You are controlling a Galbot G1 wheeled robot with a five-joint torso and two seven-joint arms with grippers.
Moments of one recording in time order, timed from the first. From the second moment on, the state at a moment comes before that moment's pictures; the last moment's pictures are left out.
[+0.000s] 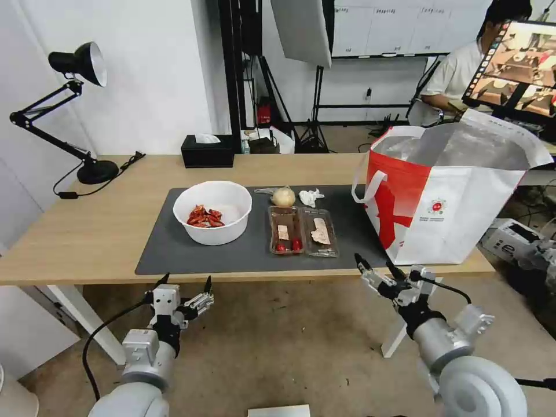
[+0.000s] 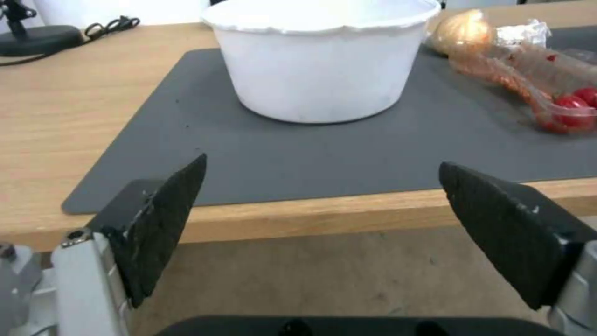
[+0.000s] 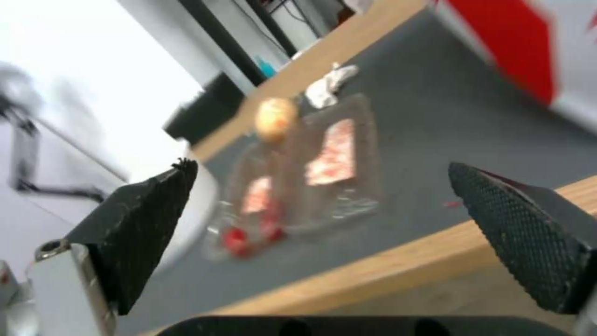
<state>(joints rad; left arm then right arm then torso) 1.67 -1.40 -0.54 -2.28 -0.10 0.30 -0.06 -1.51 1.17 0.54 2.30 1.15 -0.30 0.28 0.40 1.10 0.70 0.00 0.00</state>
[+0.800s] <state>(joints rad) 1.67 -1.38 -0.57 -2.26 -0.13 0.29 -0.06 -1.19 1.25 0.38 2.13 1.66 -0.28 0.65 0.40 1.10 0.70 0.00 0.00</state>
